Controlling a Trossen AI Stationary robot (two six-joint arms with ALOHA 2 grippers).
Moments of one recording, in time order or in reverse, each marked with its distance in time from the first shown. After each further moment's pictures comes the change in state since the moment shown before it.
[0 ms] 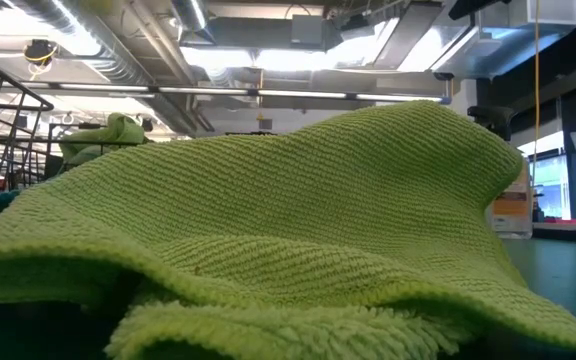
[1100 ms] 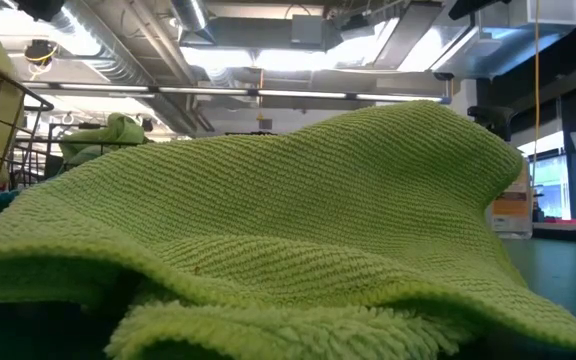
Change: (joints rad) left arm -0.068 0.008 0.000 -0.630 -0.180 -0.183; right arm 0.000 0.000 0.000 0.001 0.000 0.000
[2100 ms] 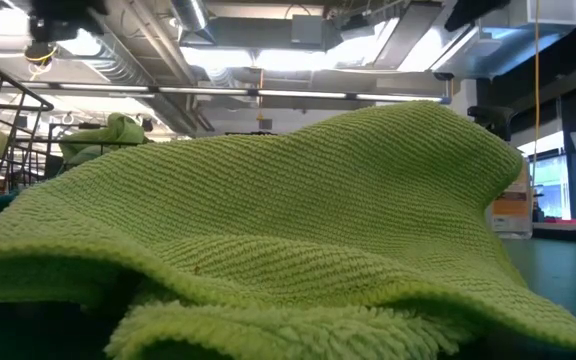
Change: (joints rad) left arm 0.000 0.005 0.000 0.333 -0.512 0.249; right arm 0.000 0.067 0.000 0.002 -0.018 -0.026
